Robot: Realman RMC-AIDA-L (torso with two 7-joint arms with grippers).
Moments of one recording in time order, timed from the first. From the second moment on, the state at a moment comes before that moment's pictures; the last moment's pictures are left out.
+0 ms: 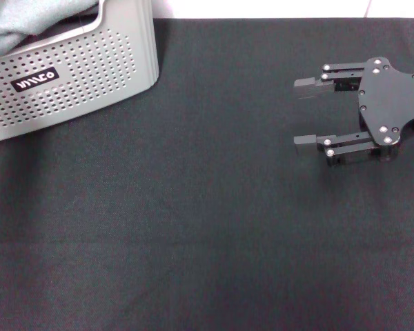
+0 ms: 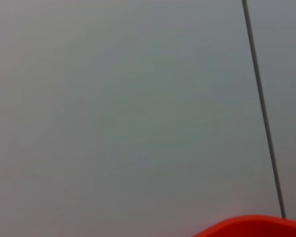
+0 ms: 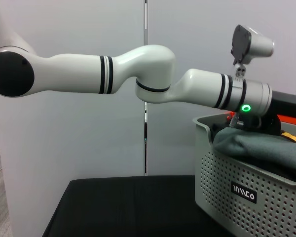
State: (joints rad) left arm -0.59 -2.09 1.04 0.98 1.85 0.29 -1.67; right arm 0.52 2.02 -1.06 -1.14 -1.67 -1.73 1.52
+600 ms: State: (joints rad) left arm -0.65 -2.08 1.04 0.83 1.88 0.17 -1.67; right arm 0.52 2.02 -1.07 -1.14 -1.67 -1.73 1.52
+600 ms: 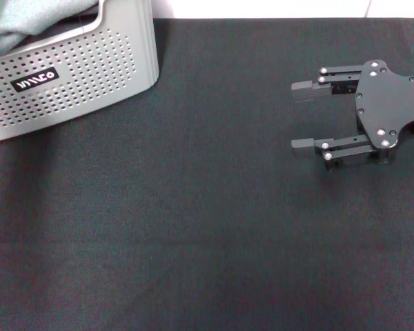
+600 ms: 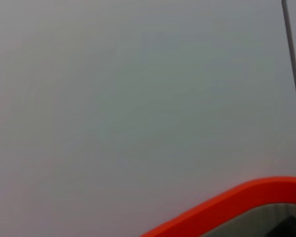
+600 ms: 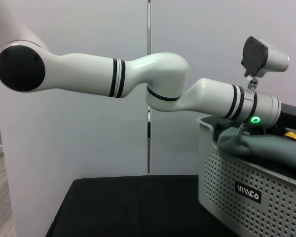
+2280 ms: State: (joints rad) left arm -0.69 -2.09 1.01 0.80 1.87 0.17 -1.67; right arm 0.51 2.02 -1.07 -1.14 -1.65 -1.73 1.51
